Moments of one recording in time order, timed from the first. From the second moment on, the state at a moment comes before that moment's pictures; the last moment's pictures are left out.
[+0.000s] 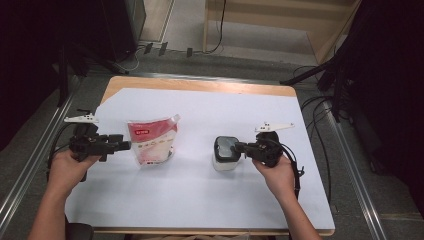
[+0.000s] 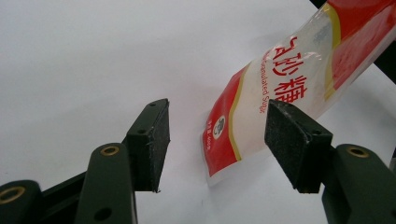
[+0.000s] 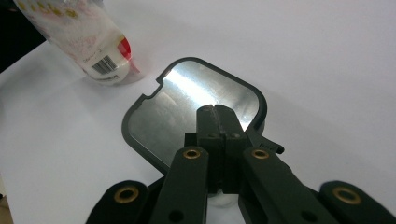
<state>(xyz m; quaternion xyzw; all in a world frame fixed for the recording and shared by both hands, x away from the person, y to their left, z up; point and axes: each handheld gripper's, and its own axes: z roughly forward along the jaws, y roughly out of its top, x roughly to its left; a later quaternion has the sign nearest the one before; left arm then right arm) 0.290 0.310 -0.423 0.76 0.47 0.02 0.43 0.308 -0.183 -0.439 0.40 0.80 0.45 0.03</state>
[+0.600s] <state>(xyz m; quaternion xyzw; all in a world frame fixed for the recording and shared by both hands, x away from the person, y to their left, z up) 0.290 0.308 -0.425 0.77 0.47 0.02 0.43 0.312 -0.204 -0.437 0.41 0.79 0.46 0.05</state>
